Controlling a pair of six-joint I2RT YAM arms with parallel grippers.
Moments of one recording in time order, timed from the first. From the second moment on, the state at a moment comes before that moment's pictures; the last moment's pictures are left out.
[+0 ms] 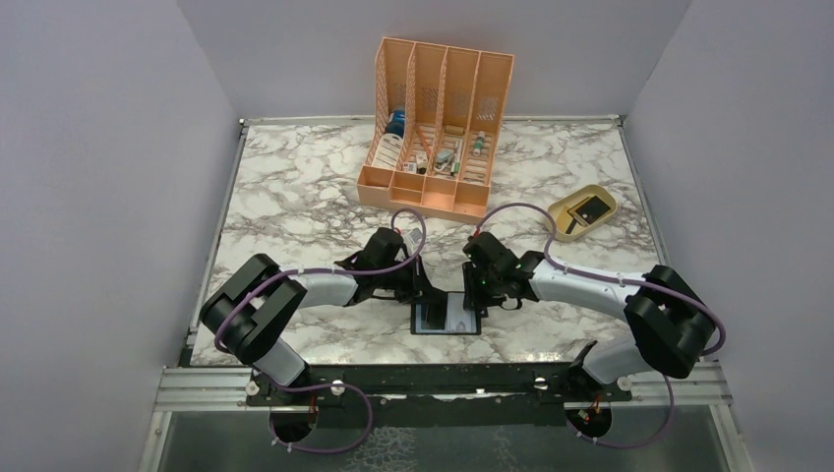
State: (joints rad) left arm -0.71 1.56 0.58 0.25 0.54 -0.90; right arm 0.82 1.44 0.73 -0.39 0.02 0.64
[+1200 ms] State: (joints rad) left arm -0.74 1.60 0.58 0.25 0.53 -0.97; right arm 0.82 1.40 0.68 -0.35 0.07 0.64
